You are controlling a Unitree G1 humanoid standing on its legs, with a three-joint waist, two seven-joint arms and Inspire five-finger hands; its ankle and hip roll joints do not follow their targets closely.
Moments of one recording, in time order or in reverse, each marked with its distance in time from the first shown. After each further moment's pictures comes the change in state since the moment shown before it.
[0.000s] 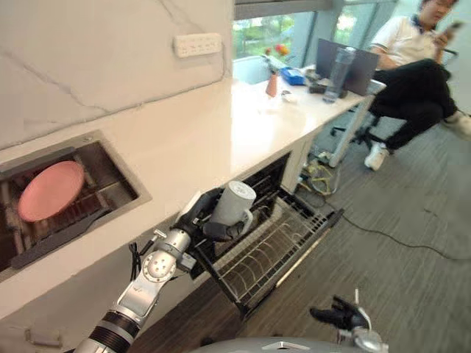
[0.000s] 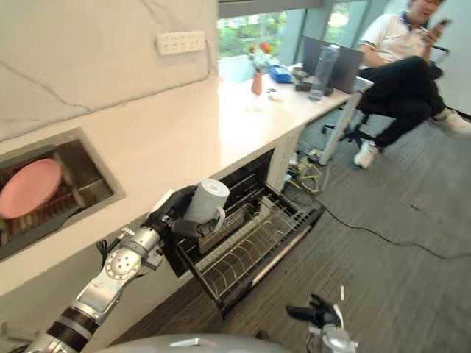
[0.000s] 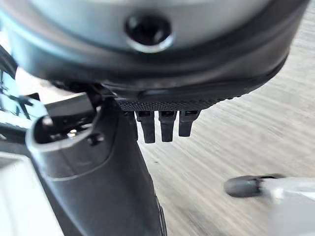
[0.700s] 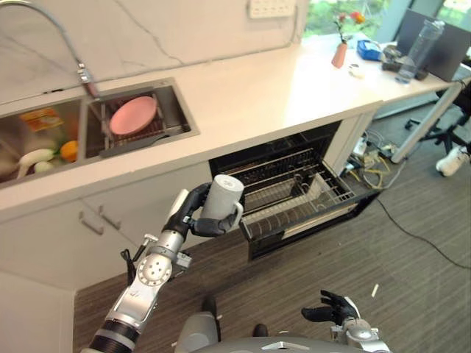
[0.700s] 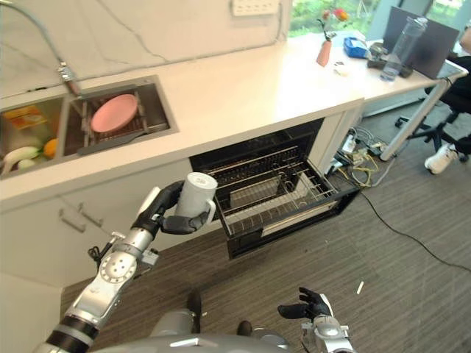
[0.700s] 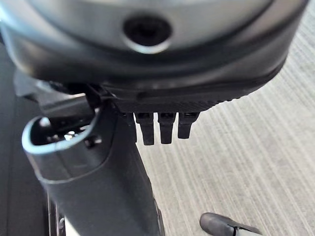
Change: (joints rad) left arm 0.037 -0.061 0.065 -0.018 0.028 -0.008 0.043; right arm -0.157 -0.023 0.194 0.340 -0.121 -0.019 0.013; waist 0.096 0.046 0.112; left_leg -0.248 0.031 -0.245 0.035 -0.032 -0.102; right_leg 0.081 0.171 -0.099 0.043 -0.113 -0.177
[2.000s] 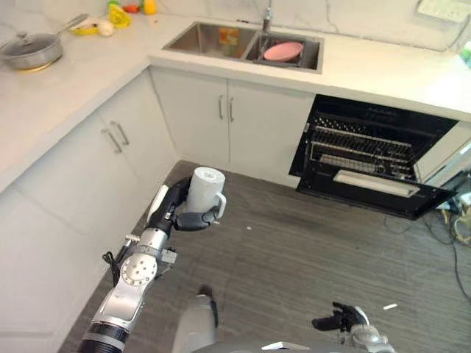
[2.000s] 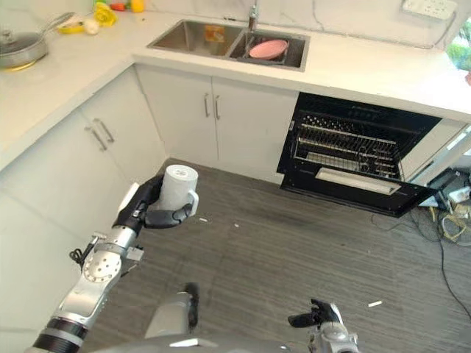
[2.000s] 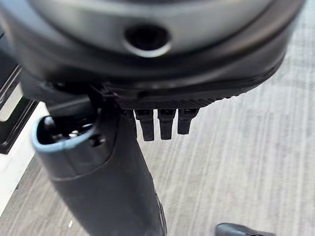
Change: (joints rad) left arm 0.044 0.033 0.134 -0.008 -0.038 -0.021 0.021; right arm -0.015 -0.004 -0.023 0.054 -0.025 0.005 0.025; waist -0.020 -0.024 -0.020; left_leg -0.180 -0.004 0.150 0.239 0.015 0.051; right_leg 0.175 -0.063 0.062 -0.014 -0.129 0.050
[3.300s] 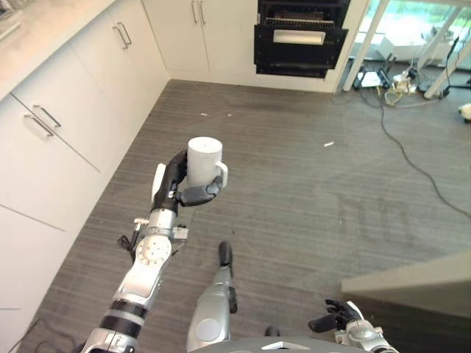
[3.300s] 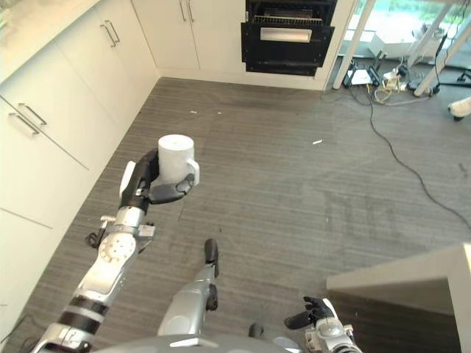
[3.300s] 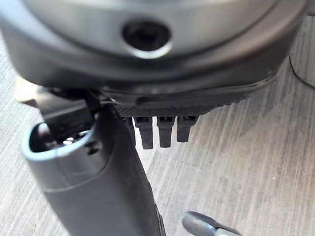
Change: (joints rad) left arm -0.091 -0.081 0.023 0.040 -0.039 -0.058 0.154; right arm -0.009 0.029 0.039 0.042 -0.077 -0.007 -0.024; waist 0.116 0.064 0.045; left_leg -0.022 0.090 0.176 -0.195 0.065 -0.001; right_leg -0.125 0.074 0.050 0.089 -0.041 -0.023
